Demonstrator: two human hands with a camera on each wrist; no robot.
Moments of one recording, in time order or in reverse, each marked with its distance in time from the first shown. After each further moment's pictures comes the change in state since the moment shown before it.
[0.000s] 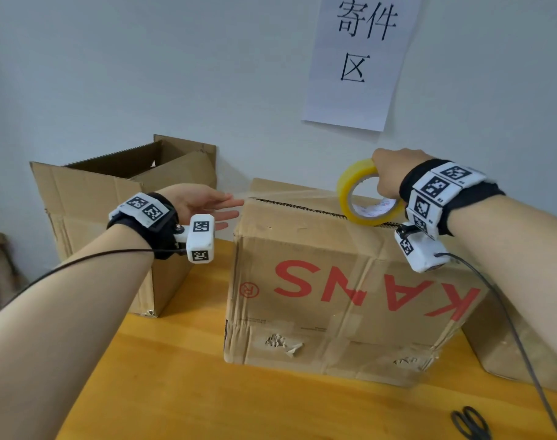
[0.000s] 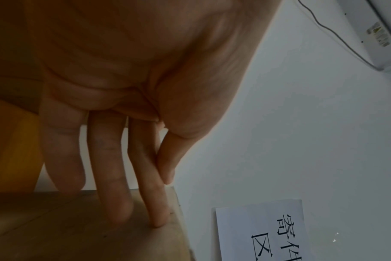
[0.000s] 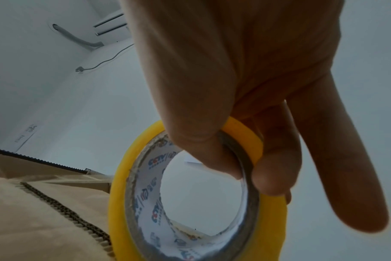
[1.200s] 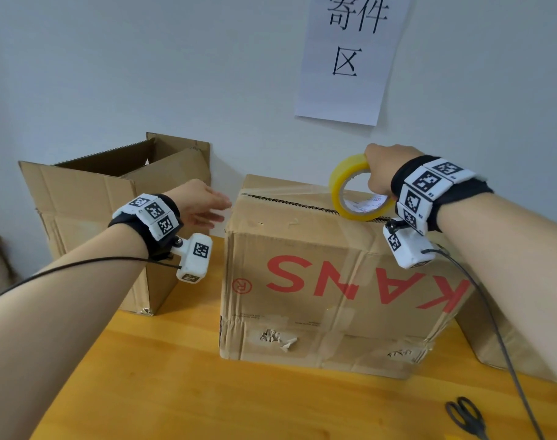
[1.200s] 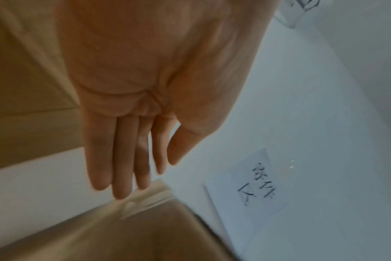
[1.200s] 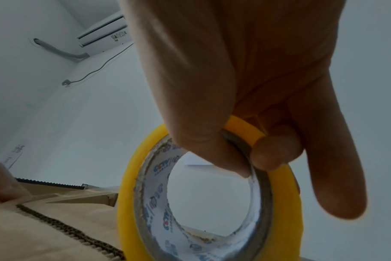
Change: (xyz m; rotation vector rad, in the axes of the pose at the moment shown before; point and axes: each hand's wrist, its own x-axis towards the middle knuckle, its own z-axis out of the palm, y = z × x) left_hand -0.002 -0.008 0.013 0.596 0.158 0.270; right_hand -0.001 0.002 0.004 0.058 0.006 0.001
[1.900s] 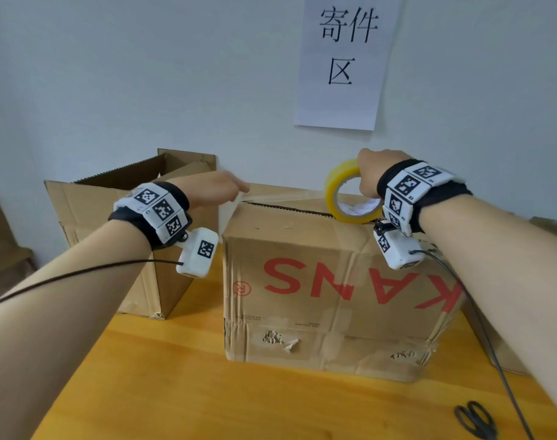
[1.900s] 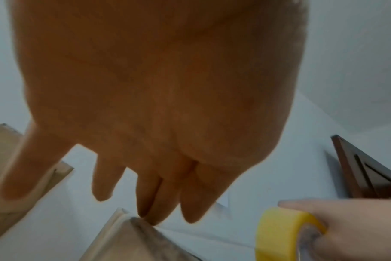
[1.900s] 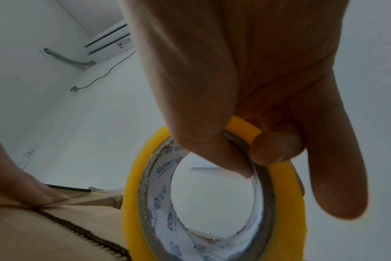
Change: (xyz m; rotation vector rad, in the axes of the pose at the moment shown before) left_hand -0.039 0.059 0.010 0.543 -0.064 0.177; right_hand -0.001 0.005 0.005 0.028 0.044 -0.030
